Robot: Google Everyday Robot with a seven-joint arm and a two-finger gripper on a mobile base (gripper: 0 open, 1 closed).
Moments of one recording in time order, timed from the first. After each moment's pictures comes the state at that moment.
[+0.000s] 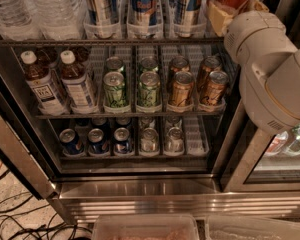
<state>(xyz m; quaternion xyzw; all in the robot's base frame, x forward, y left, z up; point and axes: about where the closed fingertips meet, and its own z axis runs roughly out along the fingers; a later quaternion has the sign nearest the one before) 0.628 -0.205 1.065 -0.04 0.65 -0.02 0.76</state>
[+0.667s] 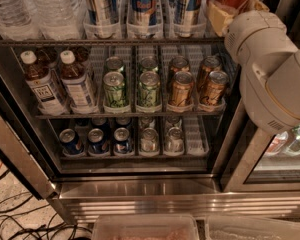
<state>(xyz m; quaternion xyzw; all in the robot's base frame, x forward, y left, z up) 0.627 -0.205 1.067 -0.04 0.65 -0.02 0.76</state>
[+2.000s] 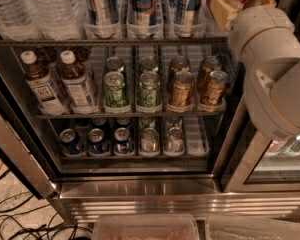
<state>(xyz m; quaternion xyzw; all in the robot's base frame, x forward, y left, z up) 0.608 -0.197 1.093 -0.05 0.61 -0.01 0.79</state>
